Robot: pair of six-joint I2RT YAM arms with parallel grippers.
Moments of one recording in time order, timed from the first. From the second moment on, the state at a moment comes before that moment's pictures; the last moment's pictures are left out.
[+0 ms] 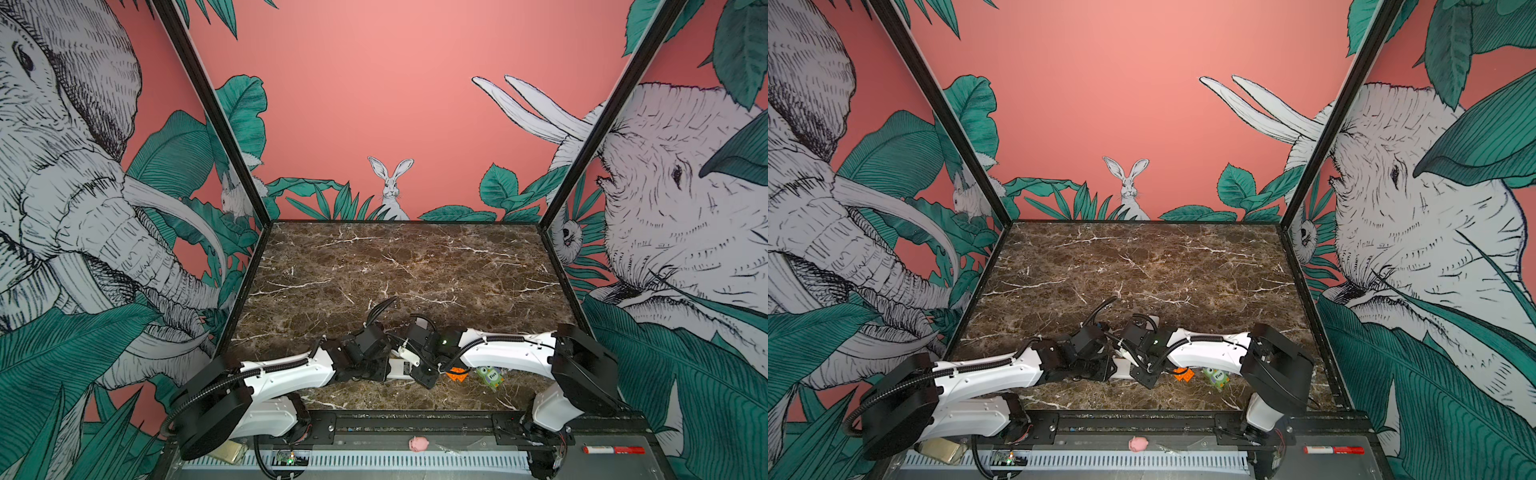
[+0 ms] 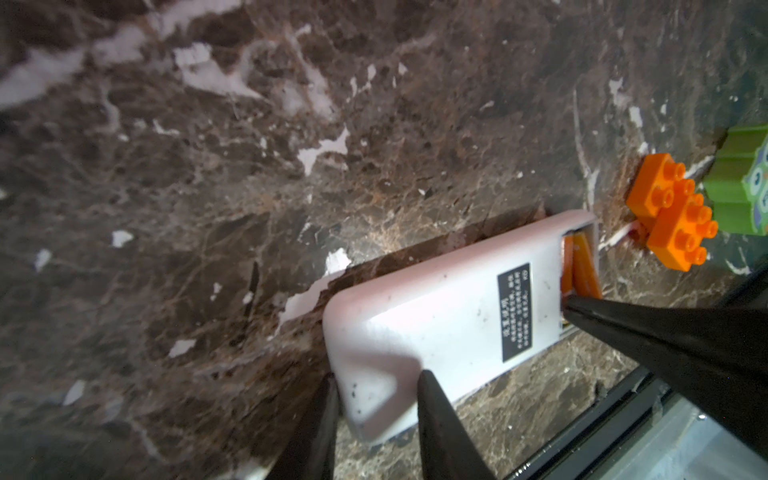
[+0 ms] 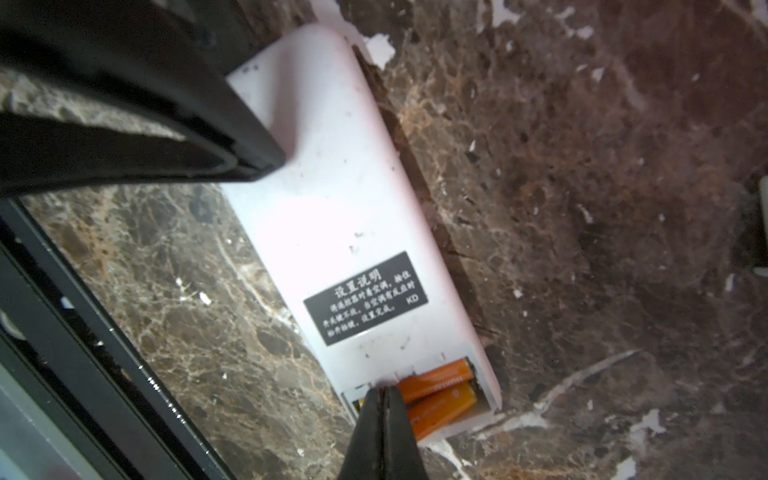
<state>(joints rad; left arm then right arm) -0.99 1.25 0.48 -0.31 0.12 -0.76 1.12 1.62 0.93 -0.63 -0.04 0.06</state>
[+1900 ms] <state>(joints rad) -0.99 1.24 0.47 -0.28 0.12 -0.76 1.12 1.63 1.00 -0.81 -0.04 0.02</state>
